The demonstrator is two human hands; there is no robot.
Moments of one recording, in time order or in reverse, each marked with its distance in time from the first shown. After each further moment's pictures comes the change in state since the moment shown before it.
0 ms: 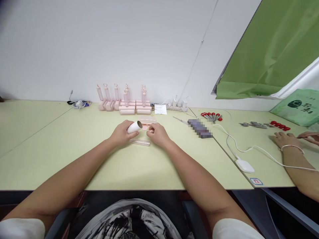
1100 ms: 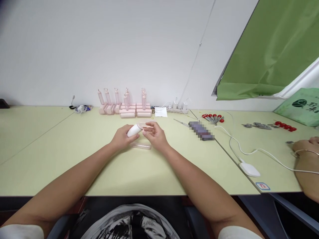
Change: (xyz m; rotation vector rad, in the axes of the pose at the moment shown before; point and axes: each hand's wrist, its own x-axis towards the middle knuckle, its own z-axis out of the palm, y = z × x) left_hand -0.003 0.002 0.003 -0.056 0.037 -0.018; right_hand -0.013 -0.010 0.012 0.802 0.045 -0.084
